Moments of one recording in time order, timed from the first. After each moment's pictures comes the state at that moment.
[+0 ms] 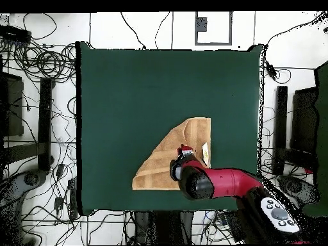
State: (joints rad) arm -0.60 -0.62 0.24 1.97 -0.56 0.09 3.25
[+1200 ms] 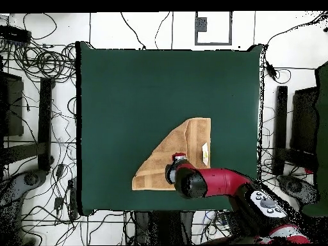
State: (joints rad) arm -0.57 -0.50 0.21 1.95 -0.55 0.14 3.25
